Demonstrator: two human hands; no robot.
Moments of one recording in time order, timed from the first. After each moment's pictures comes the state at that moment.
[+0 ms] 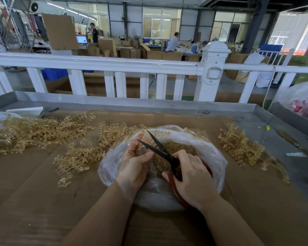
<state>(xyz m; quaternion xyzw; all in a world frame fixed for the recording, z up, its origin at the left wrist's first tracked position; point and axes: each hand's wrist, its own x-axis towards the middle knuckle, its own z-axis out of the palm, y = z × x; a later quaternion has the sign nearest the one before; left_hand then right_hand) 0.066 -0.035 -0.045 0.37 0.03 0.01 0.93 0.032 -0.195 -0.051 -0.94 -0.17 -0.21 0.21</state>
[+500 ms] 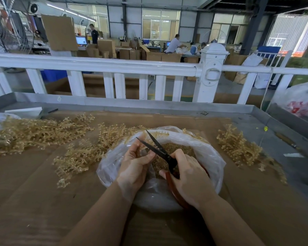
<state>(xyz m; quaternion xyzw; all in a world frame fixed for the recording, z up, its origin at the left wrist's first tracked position) 0.066 -0.035 -0.049 0.37 -0.01 -0.01 0.93 0.036 -0.192 -0.049 -0.93 -0.19 -0.20 0.23</state>
